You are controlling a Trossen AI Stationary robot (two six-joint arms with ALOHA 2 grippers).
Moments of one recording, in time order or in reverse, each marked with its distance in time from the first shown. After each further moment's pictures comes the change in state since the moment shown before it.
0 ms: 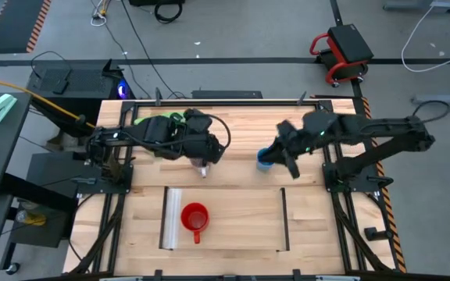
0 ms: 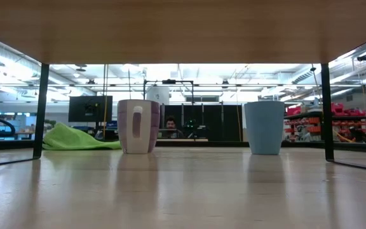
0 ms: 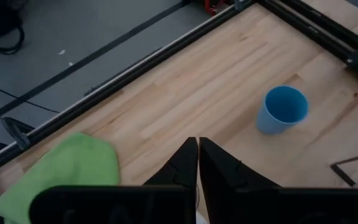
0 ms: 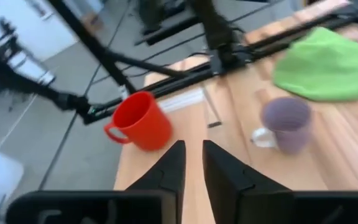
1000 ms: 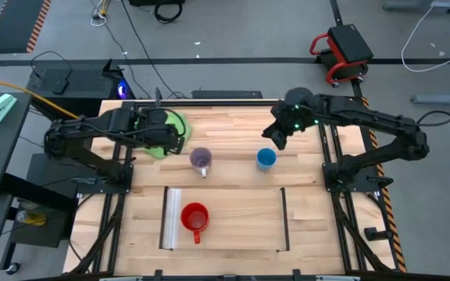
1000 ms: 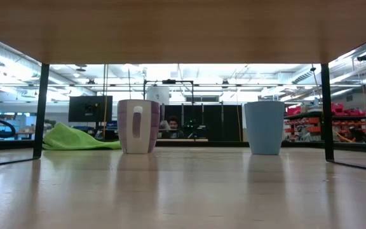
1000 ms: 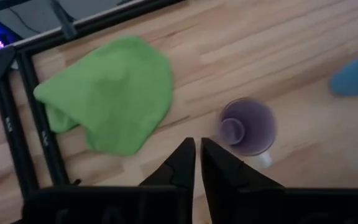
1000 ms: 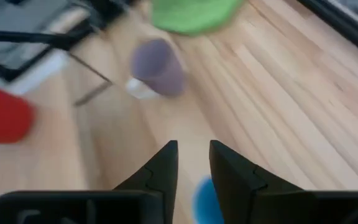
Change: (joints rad) left arm 0.105 -0.465 -0.644 0.000 0.207 -0.267; right arm -0.404 0.100 0.000 -0.286 -0.086 -0.106
